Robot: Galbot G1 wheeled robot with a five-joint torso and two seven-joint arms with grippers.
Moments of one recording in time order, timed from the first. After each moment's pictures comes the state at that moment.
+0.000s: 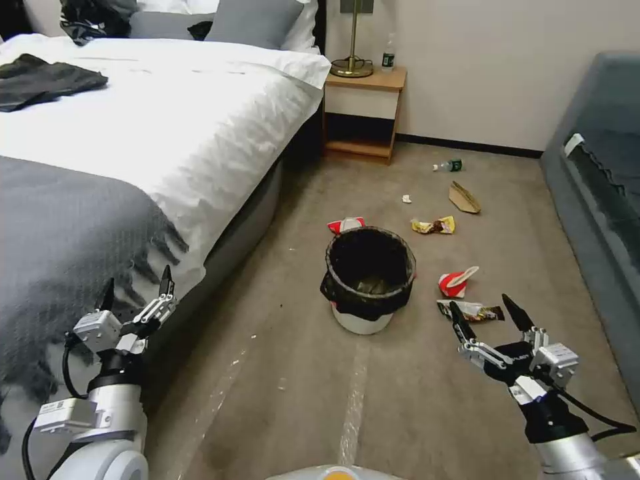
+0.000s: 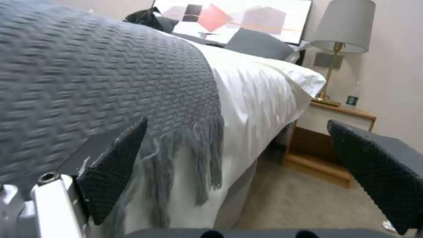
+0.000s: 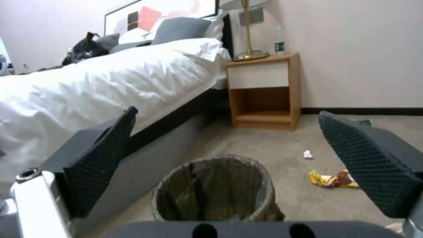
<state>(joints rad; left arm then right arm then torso) 1.78 -1.36 -0.76 -2.24 -0.48 -0.23 -0.09 -1.93 1.53 0.82 2.32 0.46 0.16 -0.45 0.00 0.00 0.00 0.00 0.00</state>
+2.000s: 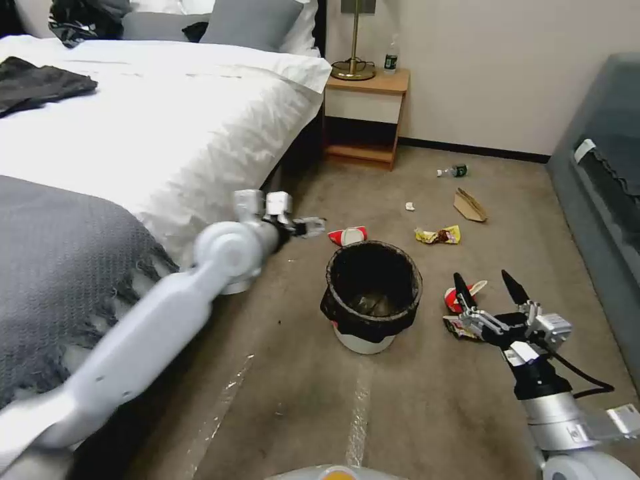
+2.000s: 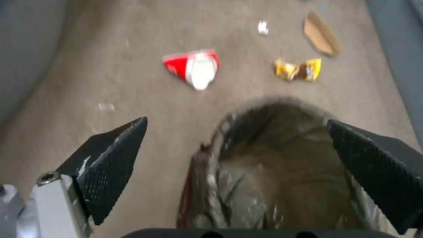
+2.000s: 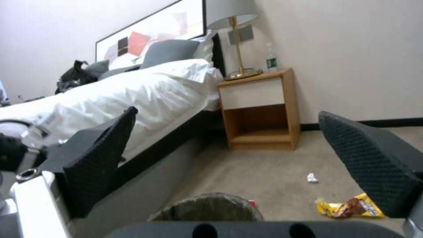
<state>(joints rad) 0.55 -1.11 0.15 -1.82 -1.45 0.66 -0.82 -1.75 1.45 0.80 2.21 0.55 0.15 -0.38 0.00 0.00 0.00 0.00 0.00</state>
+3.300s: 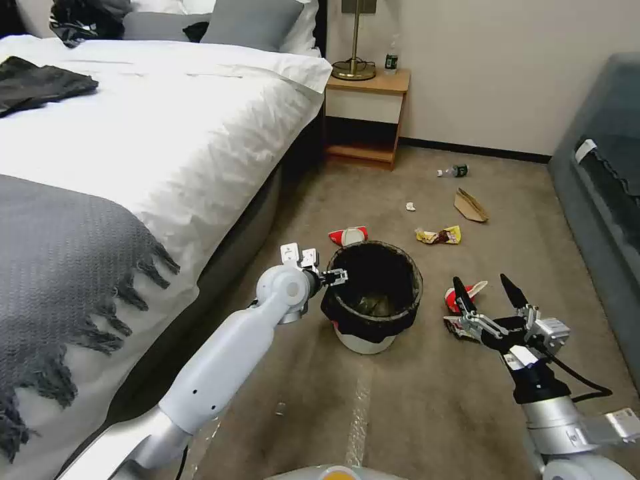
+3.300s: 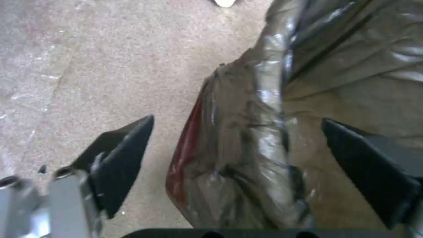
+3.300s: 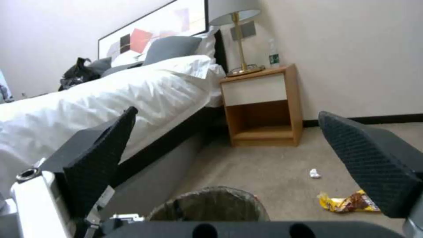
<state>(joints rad) 0.69 -1.31 0.12 -1.52 -1.25 0.64 -0.69 -1.77 1.45 0.80 2.20 0.56 0.17 -0.39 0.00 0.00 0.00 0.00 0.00</state>
